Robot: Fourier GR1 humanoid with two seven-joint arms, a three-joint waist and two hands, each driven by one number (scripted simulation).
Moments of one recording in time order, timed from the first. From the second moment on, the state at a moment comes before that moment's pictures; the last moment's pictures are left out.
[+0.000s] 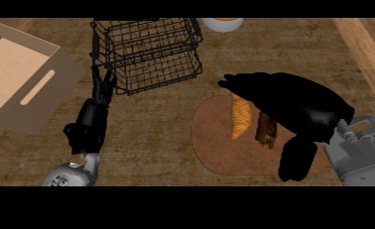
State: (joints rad) left arm -0.12 0.20 -0.25 -1.58 0.00 0.35 0.04; right arm -0.67 -0.54 0.45 -1.90 0.01 0.75 0.83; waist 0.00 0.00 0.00
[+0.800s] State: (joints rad) left arm -0.12 0.16 -0.23 -1.58 -0.03 0.32 0.05; right arm -0.63 -0.54 0.46 -1.85 0.30 0.88 0.67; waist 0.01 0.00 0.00
